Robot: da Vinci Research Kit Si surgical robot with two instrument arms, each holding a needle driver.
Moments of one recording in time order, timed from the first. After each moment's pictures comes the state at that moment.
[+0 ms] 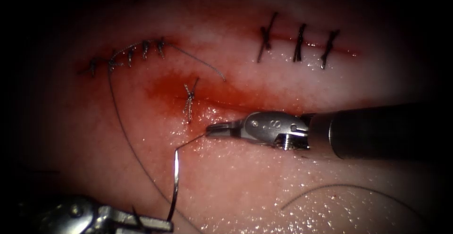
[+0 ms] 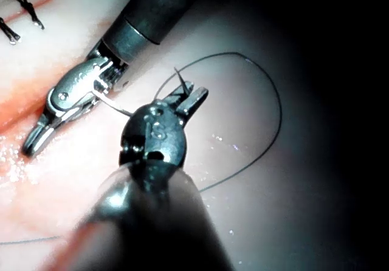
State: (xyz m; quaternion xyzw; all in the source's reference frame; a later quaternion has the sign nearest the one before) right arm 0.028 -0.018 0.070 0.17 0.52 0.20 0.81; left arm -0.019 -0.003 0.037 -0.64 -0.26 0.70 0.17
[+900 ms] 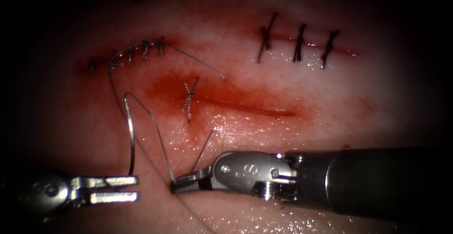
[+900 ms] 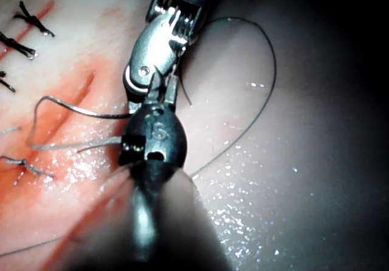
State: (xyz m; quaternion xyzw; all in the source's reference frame) right arm 0.034 -0.020 0.056 0.21 0.52 0.14 0.81; left arm -0.014 -0.002 0.041 -0.59 -0.14 0.78 0.15
